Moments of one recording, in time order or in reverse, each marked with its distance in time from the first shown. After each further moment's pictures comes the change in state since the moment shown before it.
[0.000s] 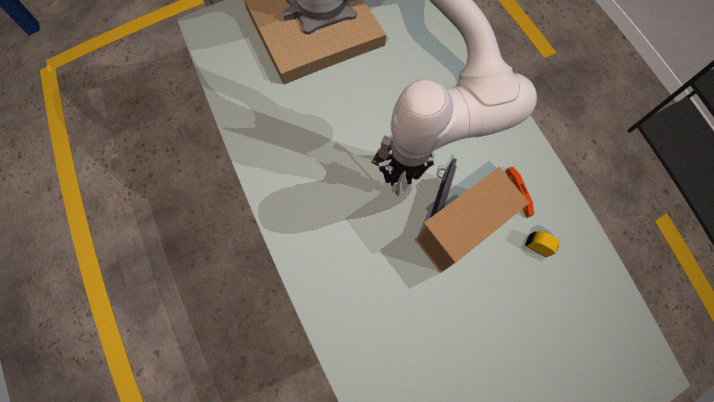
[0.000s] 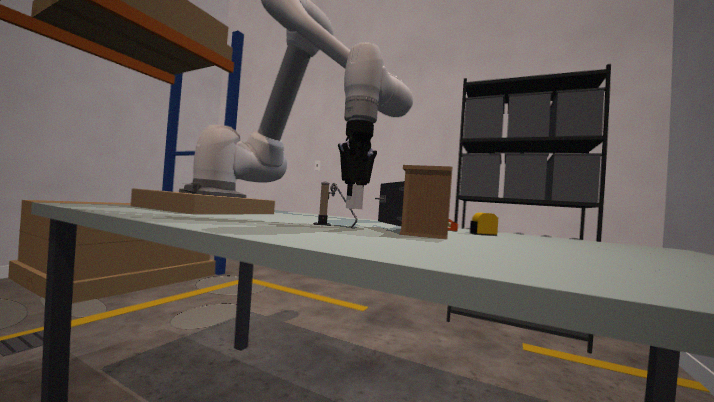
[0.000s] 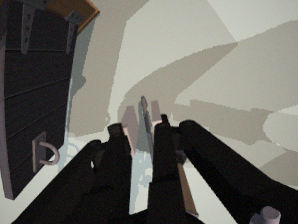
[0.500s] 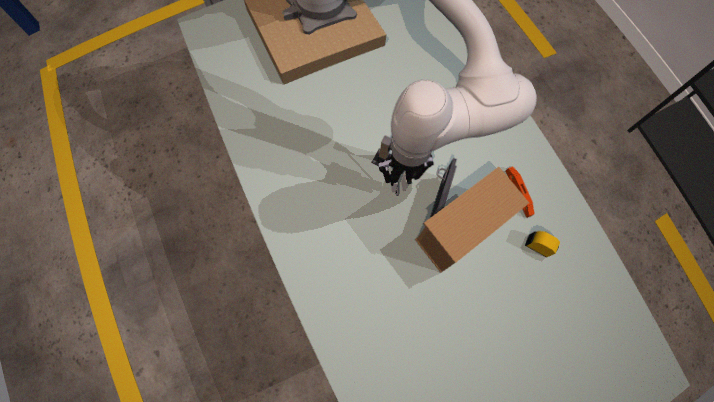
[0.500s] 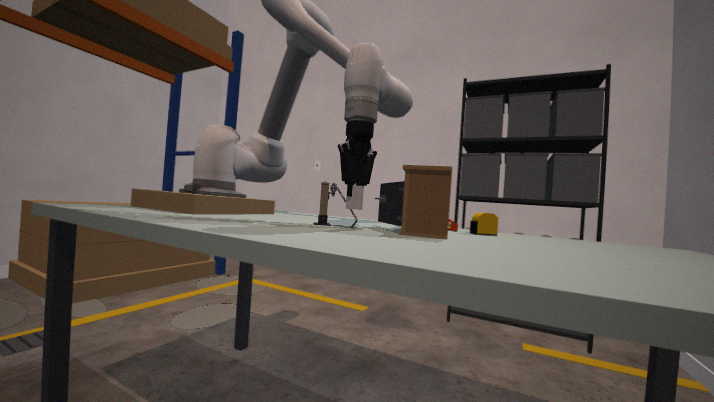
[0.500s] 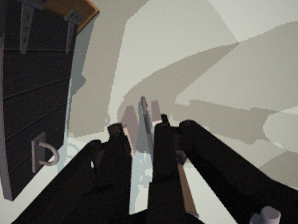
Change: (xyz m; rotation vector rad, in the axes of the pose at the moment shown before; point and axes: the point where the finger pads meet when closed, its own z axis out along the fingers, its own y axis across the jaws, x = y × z) arm 0.000 0.000 0.001 0.000 0.000 0.000
